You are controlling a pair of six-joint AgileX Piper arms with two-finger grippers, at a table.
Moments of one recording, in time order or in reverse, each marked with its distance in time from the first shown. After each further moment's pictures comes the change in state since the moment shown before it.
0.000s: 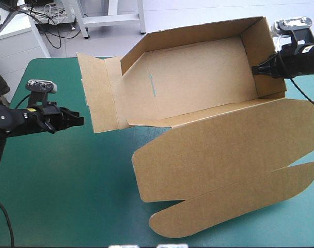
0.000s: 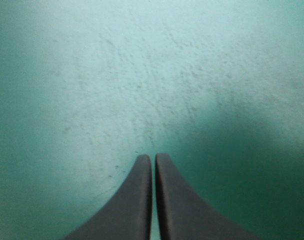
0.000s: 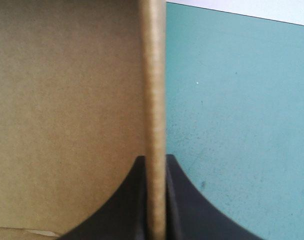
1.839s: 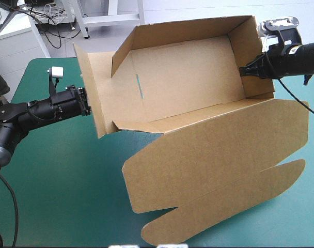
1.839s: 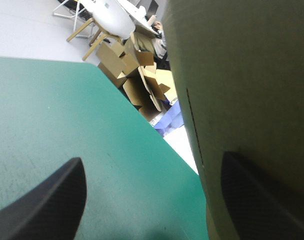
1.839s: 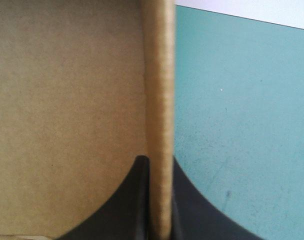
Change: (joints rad) left arm -0.078 0.098 0.030 -0.922 0.247 0.452; right arm 0.102 -0.015 0.000 -0.033 -0.024 0.072
